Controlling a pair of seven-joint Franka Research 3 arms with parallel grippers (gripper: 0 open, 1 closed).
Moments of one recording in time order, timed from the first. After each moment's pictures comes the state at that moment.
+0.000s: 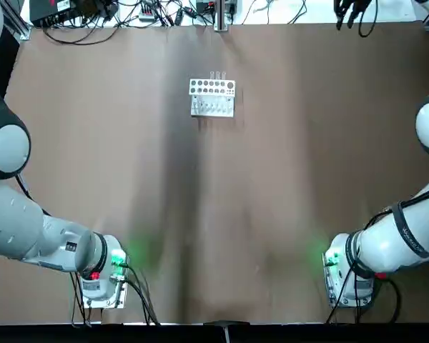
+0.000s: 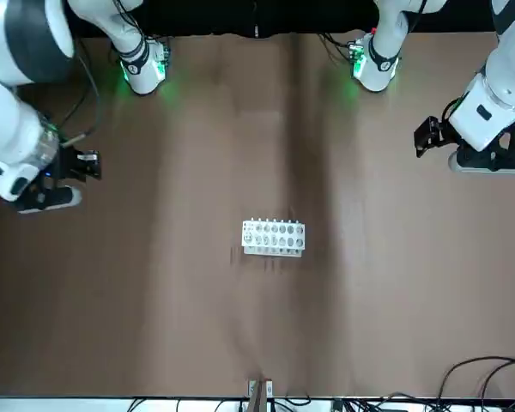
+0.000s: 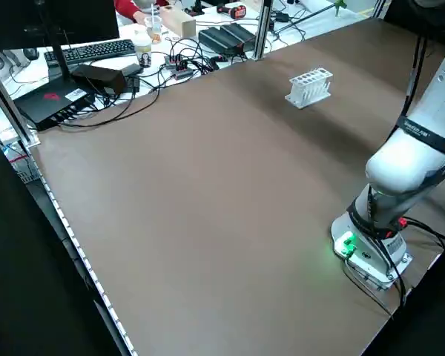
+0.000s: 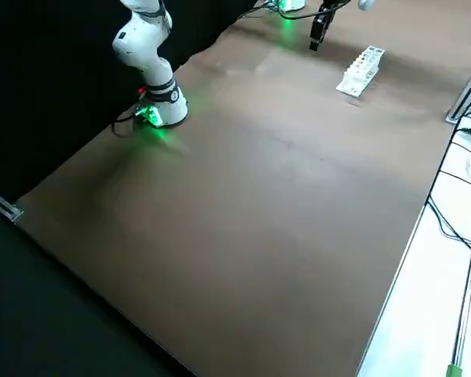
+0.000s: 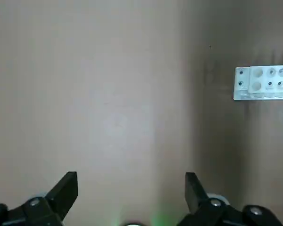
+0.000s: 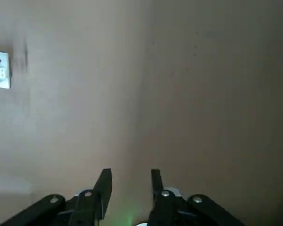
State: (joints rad) left arm -0.18 0.08 -0.03 -1.45 0.05 1.47 -0.13; right arm 0.21 0.20 -0.06 -1.40 0.01 1.42 0.03
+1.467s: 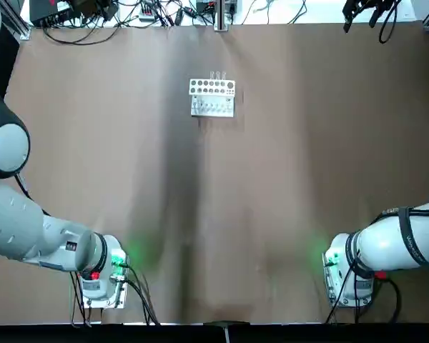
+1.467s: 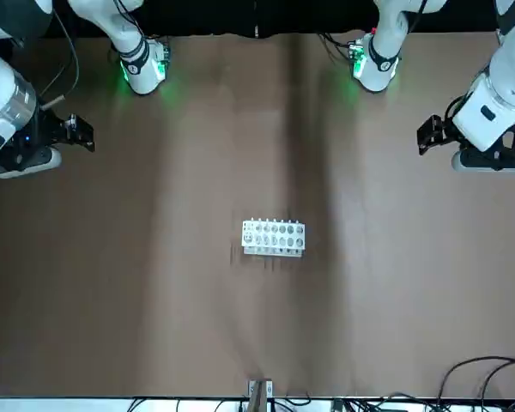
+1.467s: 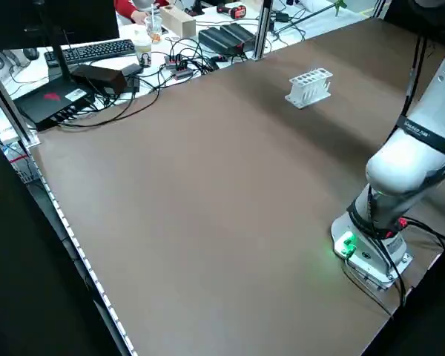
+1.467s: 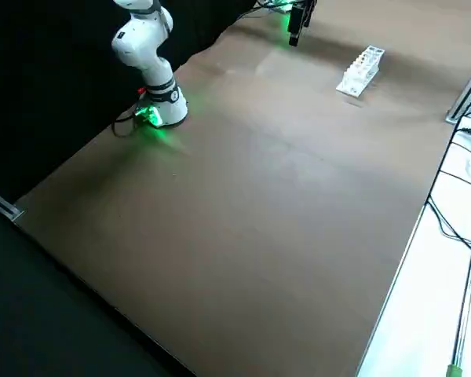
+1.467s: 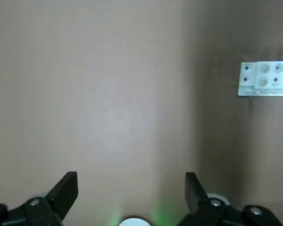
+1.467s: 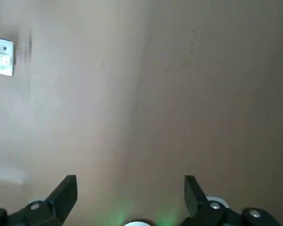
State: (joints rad) left arm -0.17 0.08 -0.03 -1.45 0.05 1.43 -0.13; right arm 0.18 0.00 -0.05 -1.62 0.01 1.51 -0.05
